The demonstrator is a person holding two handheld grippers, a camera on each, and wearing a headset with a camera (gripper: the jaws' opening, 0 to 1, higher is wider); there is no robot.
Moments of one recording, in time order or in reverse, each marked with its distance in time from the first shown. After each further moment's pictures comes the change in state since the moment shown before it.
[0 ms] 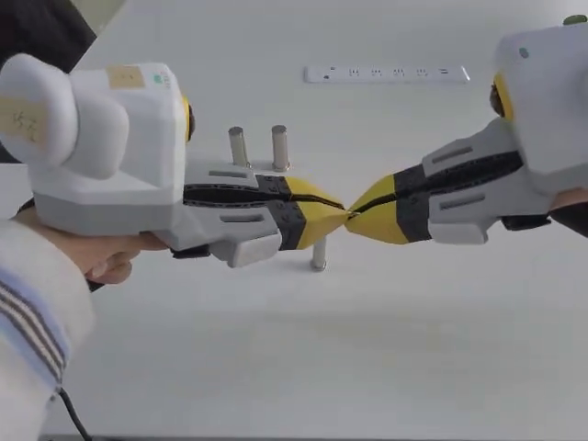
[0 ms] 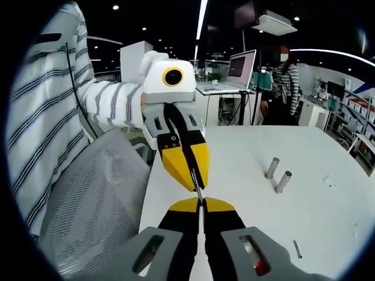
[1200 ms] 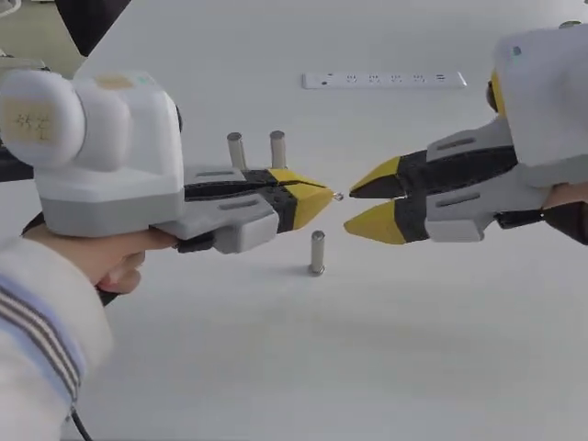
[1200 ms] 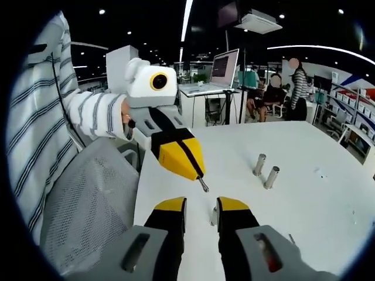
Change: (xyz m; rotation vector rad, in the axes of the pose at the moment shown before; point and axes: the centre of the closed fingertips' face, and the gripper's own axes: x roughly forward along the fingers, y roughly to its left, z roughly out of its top) left arm -0.007 0.028 0.009 -0.125 -0.084 0.134; right arm -0.004 -0.026 0.001 0.085 -0.024 -0.078
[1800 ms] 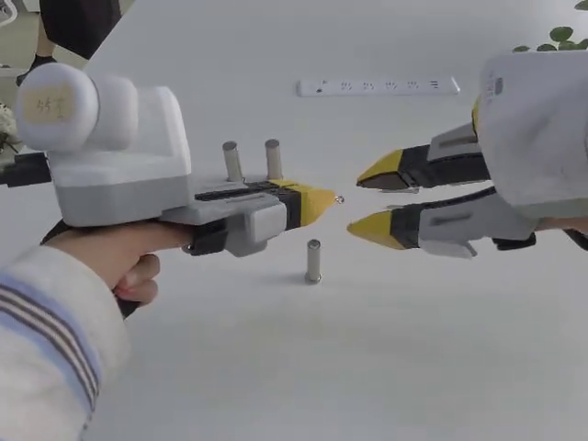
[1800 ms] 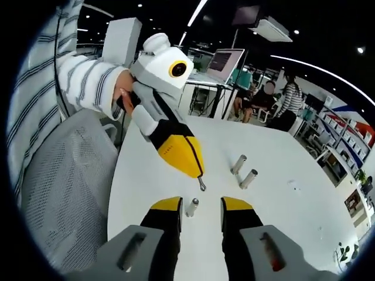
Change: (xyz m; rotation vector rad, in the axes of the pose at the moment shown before) left arm 0.010 0.009 -0.004 -0.269 0.011 0.065; right arm -0.006 -0.016 -0.007 -0.183 0.093 -0.172
